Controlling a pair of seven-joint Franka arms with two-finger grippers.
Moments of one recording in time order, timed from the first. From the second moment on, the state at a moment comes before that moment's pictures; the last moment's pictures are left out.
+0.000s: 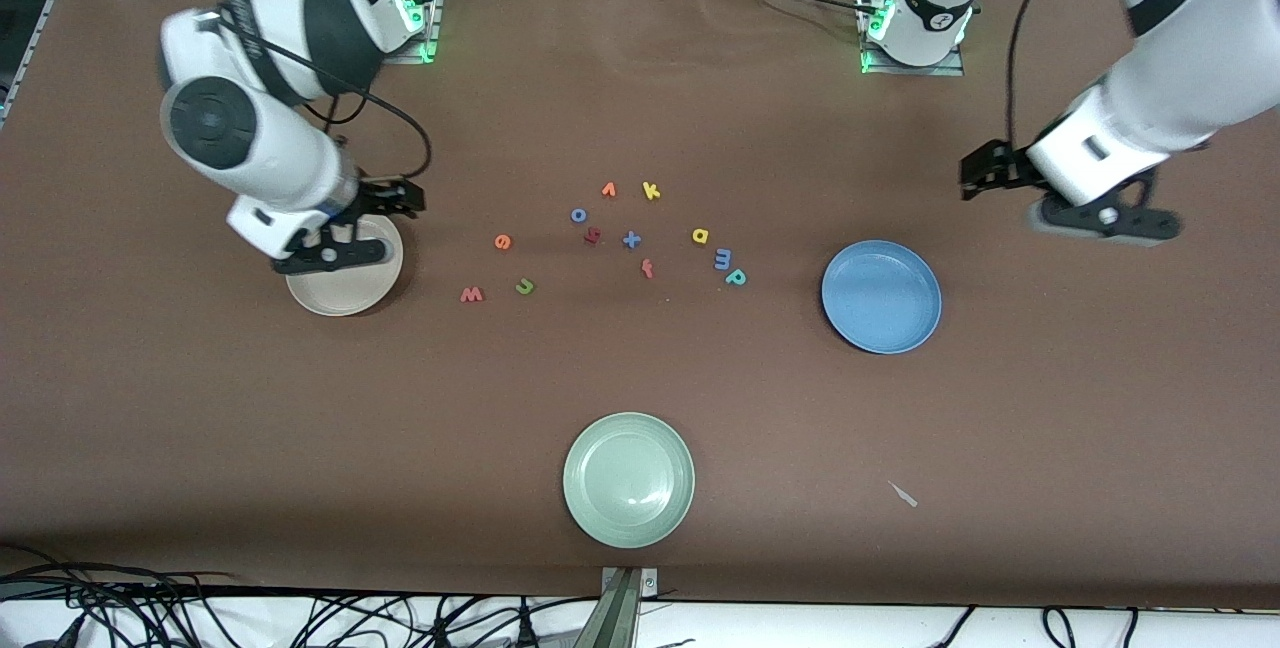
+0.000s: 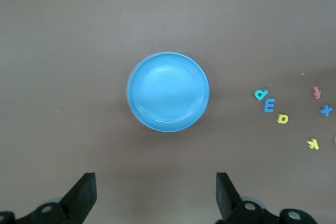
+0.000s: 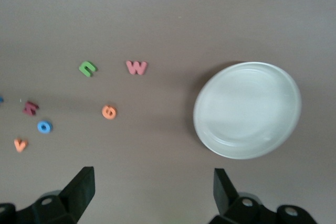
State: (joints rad) left arm -0.06 0.09 -0.15 -1.67 -0.03 1.63 -0.09; right arm 0.22 0.20 0.15 -1.84 -0.02 1.86 0.25
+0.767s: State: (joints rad) left arm -0.18 0.34 -0.18 -1.62 -0.04 1.73 -0.33; right arm 0.37 0.27 0.15 -2.22 -0.02 2.44 0.57
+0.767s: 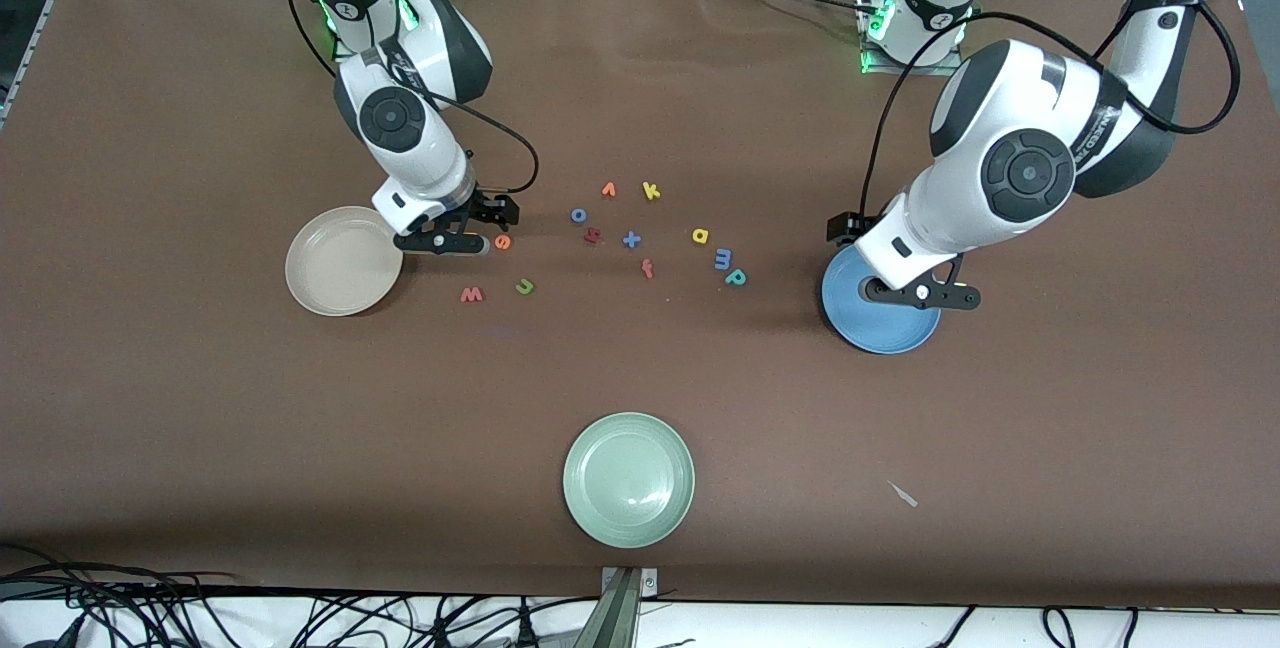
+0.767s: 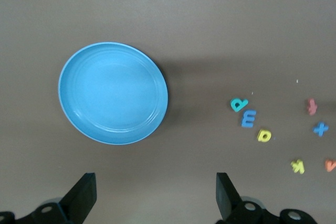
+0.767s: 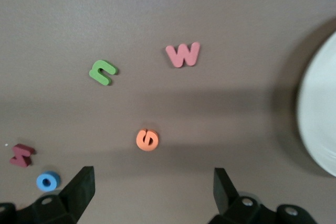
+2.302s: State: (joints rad) left arm -0.45 0.66 -0.20 -1.74 -0.06 2.15 -0.68; right arm 0.38 0.43 0.15 -2.24 -0.02 2.63 0.58
